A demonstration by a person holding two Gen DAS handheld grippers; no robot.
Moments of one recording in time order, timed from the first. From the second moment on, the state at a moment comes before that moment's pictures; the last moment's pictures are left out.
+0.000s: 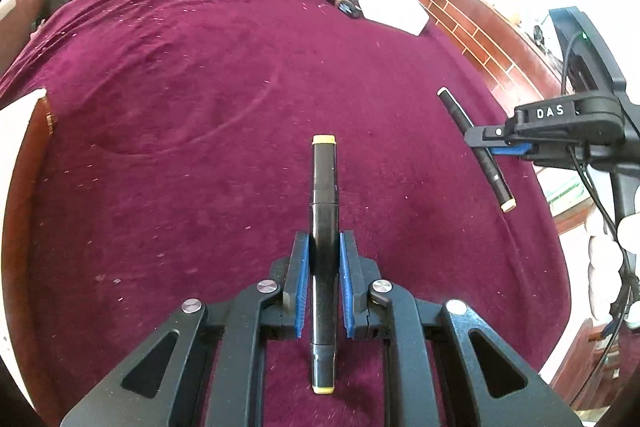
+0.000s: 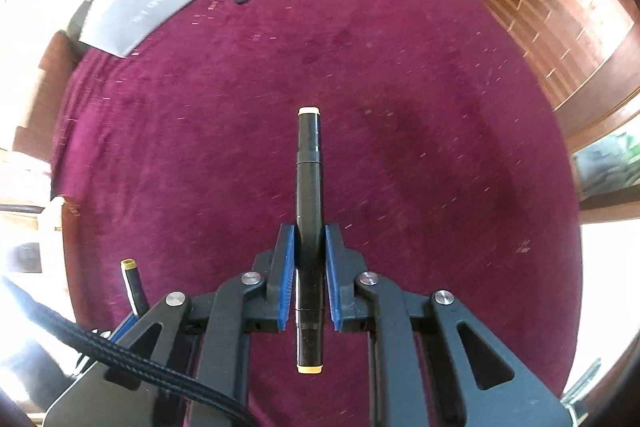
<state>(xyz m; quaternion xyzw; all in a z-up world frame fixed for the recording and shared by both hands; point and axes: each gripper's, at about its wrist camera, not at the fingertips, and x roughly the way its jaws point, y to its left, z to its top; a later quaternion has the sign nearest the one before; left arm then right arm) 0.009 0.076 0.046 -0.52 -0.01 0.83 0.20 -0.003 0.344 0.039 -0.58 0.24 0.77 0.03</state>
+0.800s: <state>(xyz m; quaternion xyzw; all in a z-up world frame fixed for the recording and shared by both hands) 0.054 -0.034 0.114 -0.46 -0.10 0.87 0.16 0.001 0.210 0.079 -0.56 0.29 0.76 -0.14</state>
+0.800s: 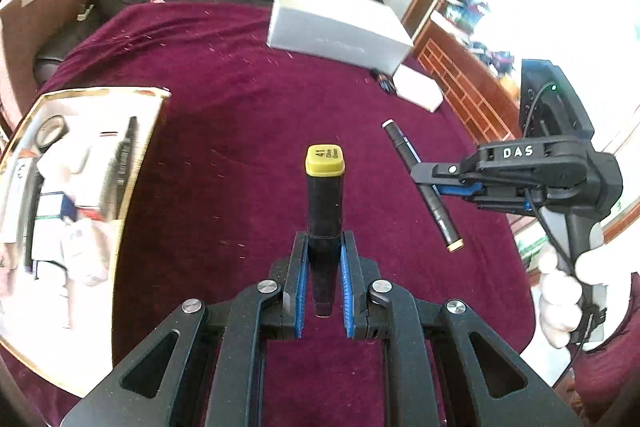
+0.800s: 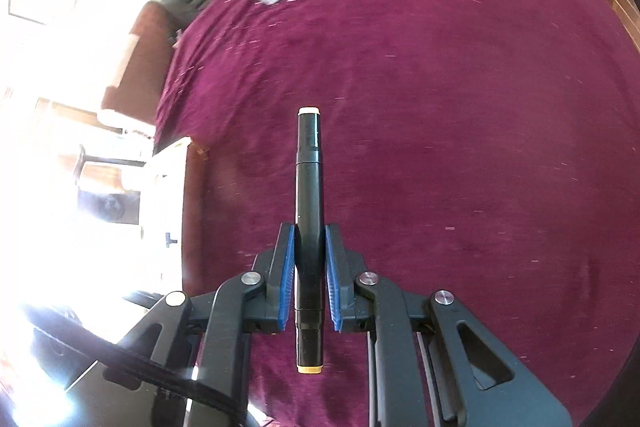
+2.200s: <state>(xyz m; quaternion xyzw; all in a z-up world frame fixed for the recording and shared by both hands) 0.076 -0.301 0.079 -0.51 -0.17 0.84 0.04 -0.005 -0.103 0.037 -0.66 0.14 0.68 -0.30</state>
